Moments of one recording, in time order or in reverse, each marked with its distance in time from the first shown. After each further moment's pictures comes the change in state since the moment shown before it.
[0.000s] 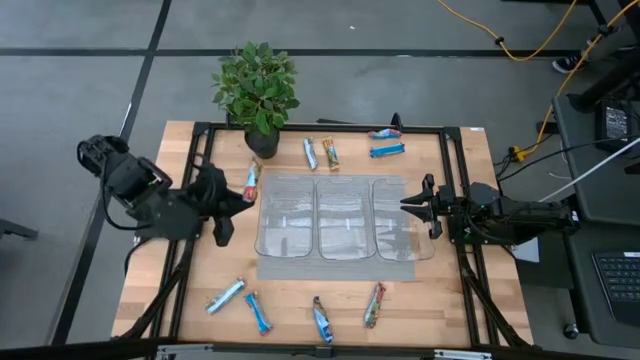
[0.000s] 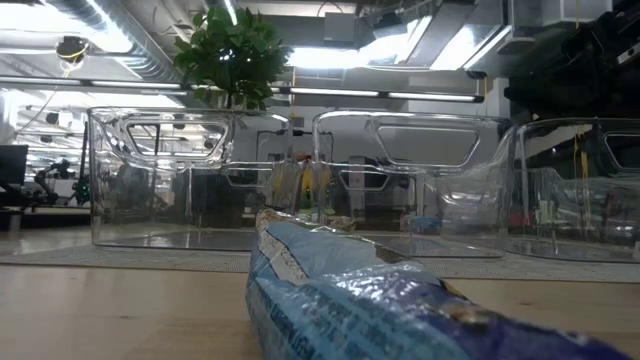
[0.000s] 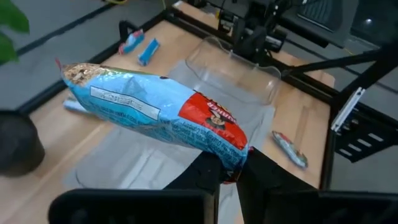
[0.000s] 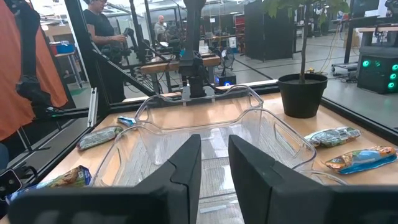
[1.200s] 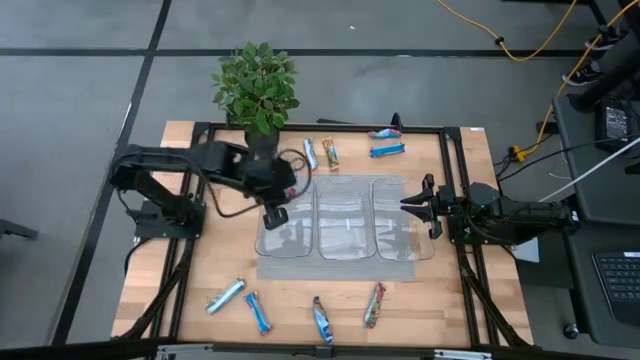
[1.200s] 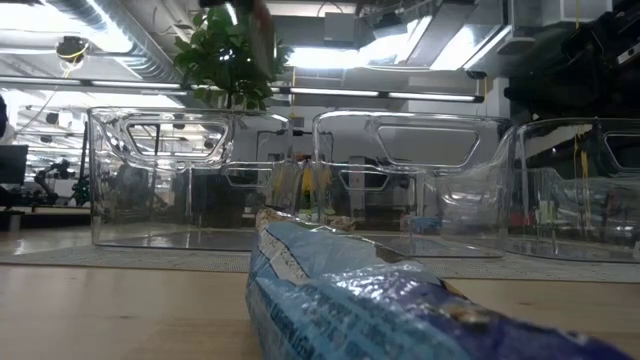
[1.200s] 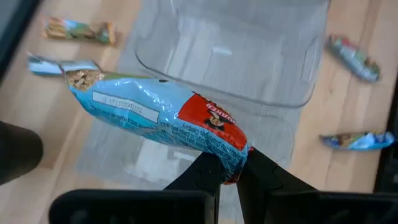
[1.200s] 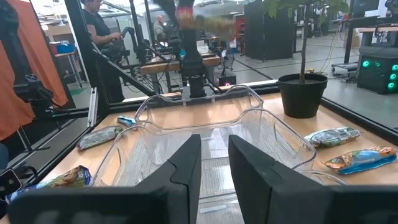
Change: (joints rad) left arm 0.531 0.274 -0.016 0.027 0.636 0.515; right arm 0.000 0.000 0.000 0.000 0.000 0.000
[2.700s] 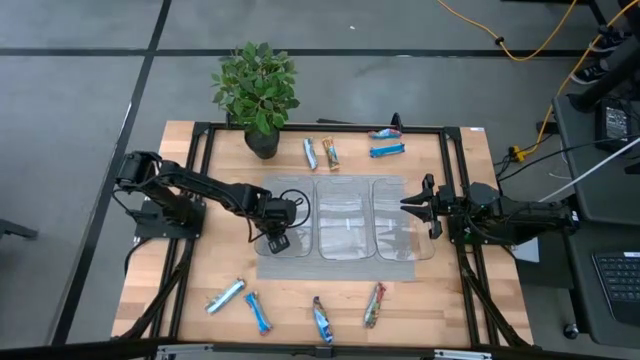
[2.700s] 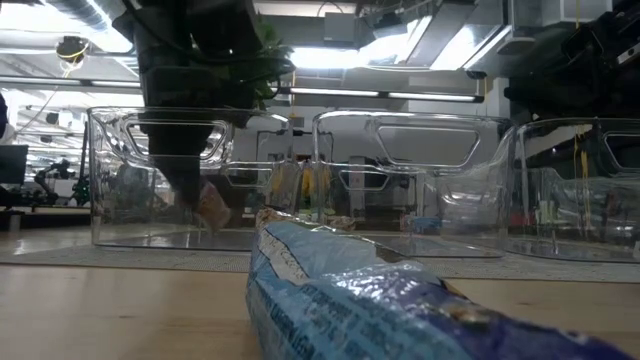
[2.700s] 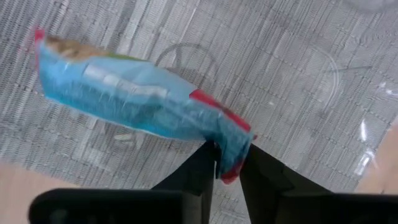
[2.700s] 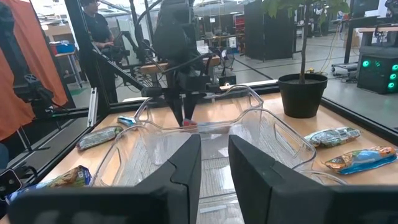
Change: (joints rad) left arm -0.008 0.055 -0.754 0.630 0.142 -0.188; right arm 0.000 0.000 0.000 0.000 0.000 0.000
